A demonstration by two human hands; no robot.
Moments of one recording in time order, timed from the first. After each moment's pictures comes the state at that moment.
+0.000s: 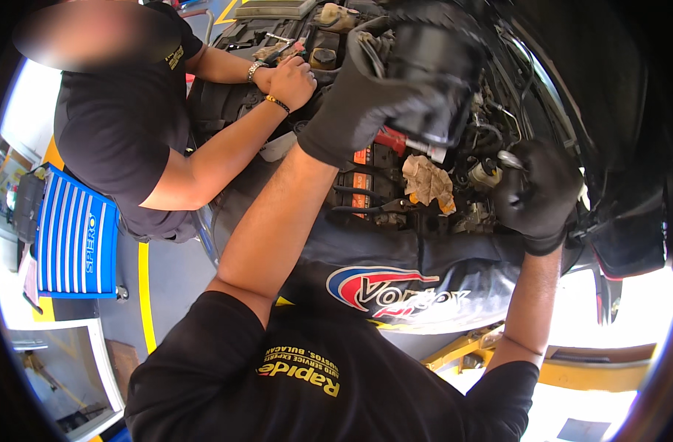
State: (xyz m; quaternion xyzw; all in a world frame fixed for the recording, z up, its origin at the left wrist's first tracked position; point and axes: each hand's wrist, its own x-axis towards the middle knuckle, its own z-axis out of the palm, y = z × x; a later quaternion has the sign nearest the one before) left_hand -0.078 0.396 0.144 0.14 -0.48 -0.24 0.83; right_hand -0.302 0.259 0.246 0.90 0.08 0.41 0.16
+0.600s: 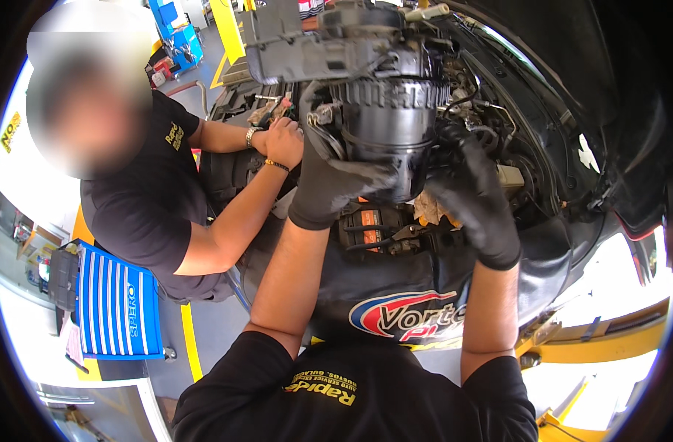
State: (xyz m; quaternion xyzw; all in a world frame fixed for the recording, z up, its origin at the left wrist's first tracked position) left_hand -0.053 0.412 0.106 0.32 -0.43 -0.22 0.81; right_hand -0.280 0.288 0.198 0.72 0.01 0.34 -0.60
